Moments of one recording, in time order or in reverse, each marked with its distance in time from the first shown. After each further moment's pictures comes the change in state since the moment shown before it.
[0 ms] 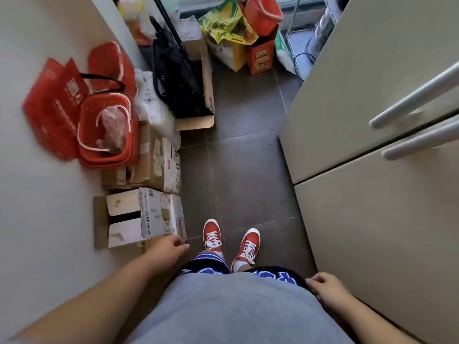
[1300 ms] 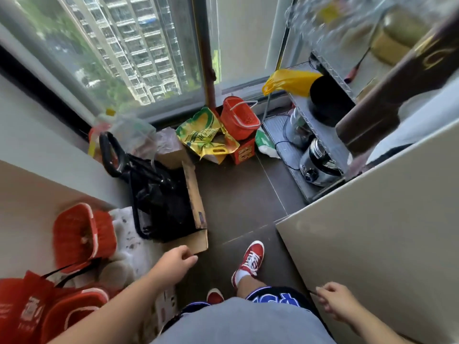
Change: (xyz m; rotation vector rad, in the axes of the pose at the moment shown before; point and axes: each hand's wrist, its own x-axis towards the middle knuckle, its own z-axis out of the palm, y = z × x) left_hand 0.246 0.315 -0.363 0.071 0.100 0.201; right_hand 0.154 -0.421 -0.185 0.307 0.161 0.052
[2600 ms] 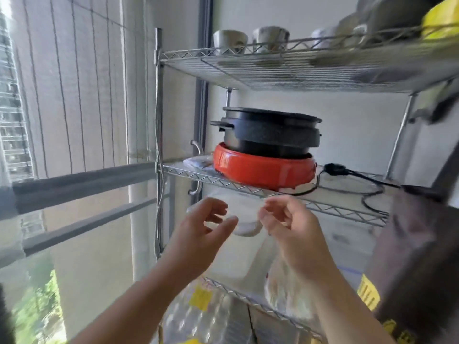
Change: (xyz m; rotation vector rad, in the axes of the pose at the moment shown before) left_hand 0.040 0.728 -0.393 -0.357 0.157 1.670; right_hand -0.214 -0.649 -0.364 0.644 1.012 -1.328
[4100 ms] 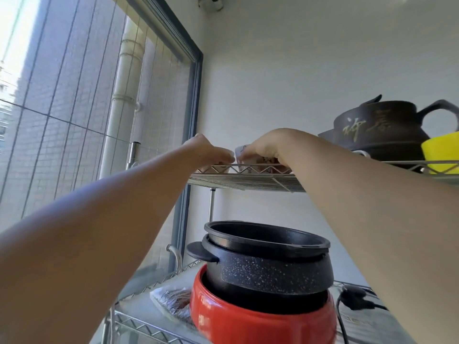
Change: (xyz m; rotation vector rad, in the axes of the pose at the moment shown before) left_hand 0.405 0.144 -0.046 0.393 0.082 -0.049; right_hand 0.339 -0.204 0.011 -0.861 -0.198 0.186
